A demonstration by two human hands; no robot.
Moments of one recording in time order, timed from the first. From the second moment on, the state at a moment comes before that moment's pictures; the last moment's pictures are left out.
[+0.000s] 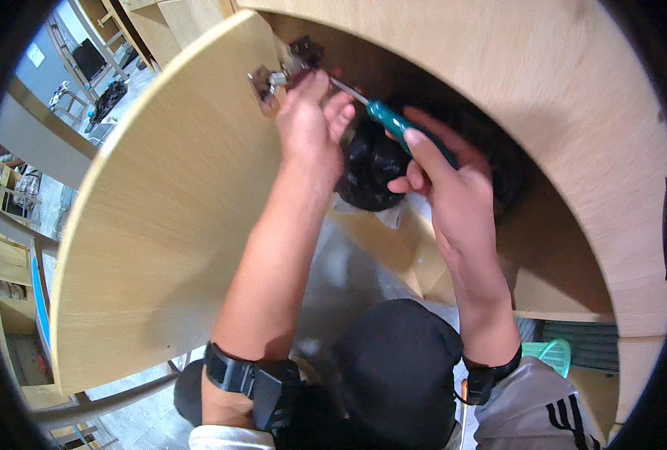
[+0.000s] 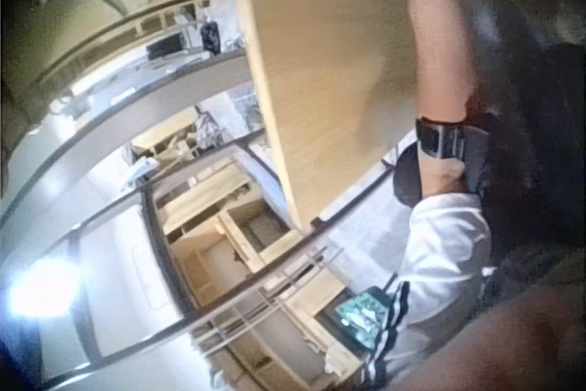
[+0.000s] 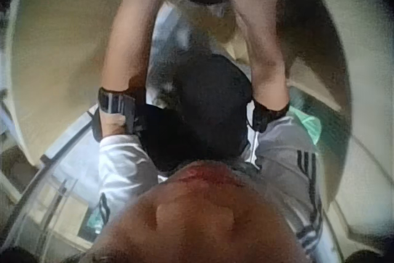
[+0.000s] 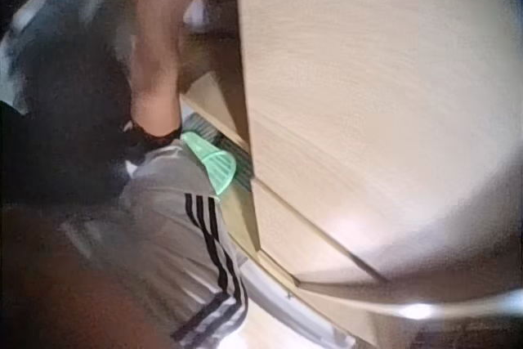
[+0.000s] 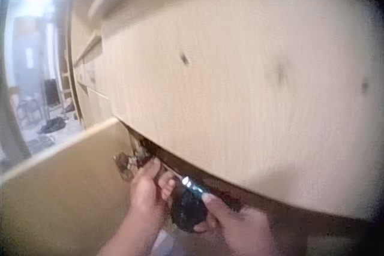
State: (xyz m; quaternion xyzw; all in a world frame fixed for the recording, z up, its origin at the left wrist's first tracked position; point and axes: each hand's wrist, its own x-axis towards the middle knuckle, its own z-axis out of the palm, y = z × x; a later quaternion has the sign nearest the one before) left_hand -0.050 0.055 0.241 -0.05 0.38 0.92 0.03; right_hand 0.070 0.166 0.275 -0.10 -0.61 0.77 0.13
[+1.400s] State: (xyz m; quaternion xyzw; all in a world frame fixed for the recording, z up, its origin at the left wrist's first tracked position) left_hand -0.050 0.039 0.241 0.03 0.10 0.99 0.12; right_hand 0.057 0.144 0.254 -0.12 -0.62 0.73 0.27
